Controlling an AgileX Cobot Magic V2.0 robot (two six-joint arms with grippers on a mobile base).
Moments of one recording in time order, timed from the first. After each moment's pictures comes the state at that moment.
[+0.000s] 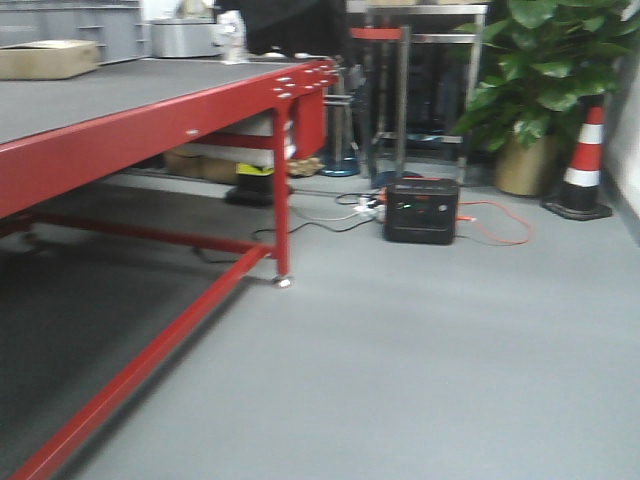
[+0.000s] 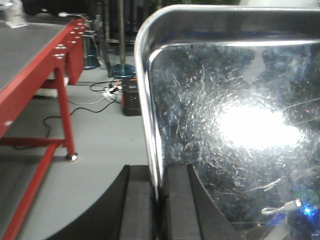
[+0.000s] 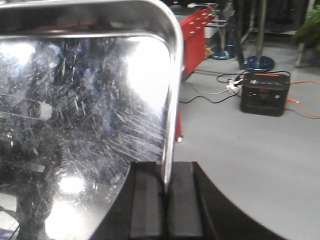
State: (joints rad) left arm -0.63 1.62 -1.77 0.37 0.49 -0.40; right arm 0.22 1.42 -1.52 0.01 0.43 0.16
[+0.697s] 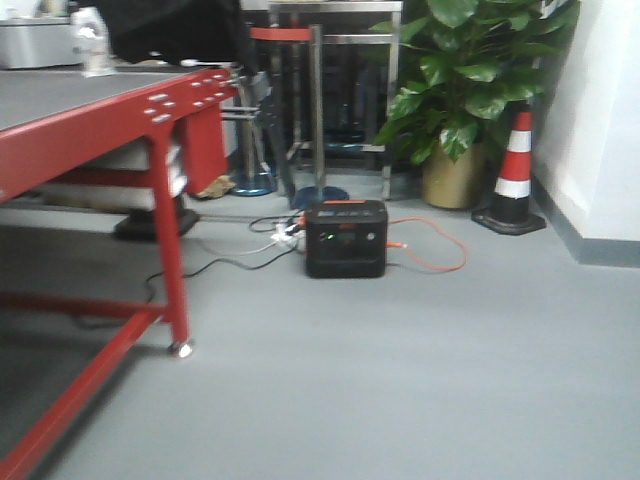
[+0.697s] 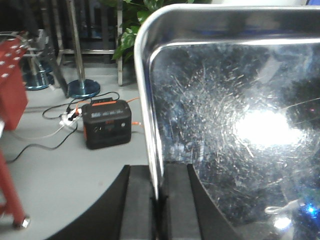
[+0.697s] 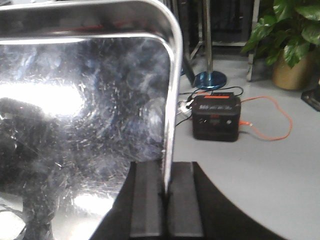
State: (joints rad) left arm -0.63 1.62 -1.77 0.37 0.48 -0.40; right arm 0.22 1.42 -1.52 0.01 0.43 0.16
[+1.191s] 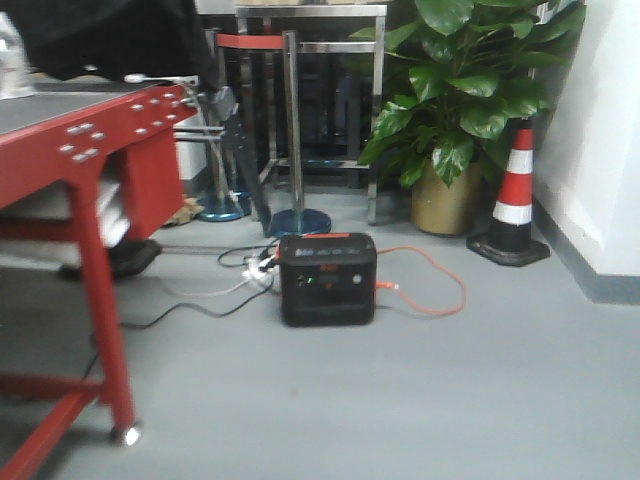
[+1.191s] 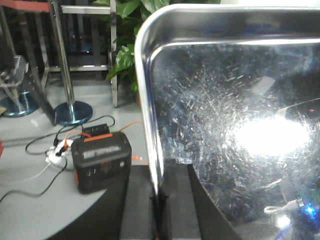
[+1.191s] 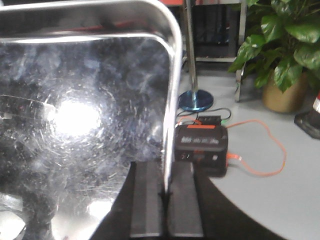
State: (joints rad) left arm -0.63 1.62 -1.77 0.37 0.48 -0.40; right arm 0.22 1.42 -1.52 0.01 0.42 0.16
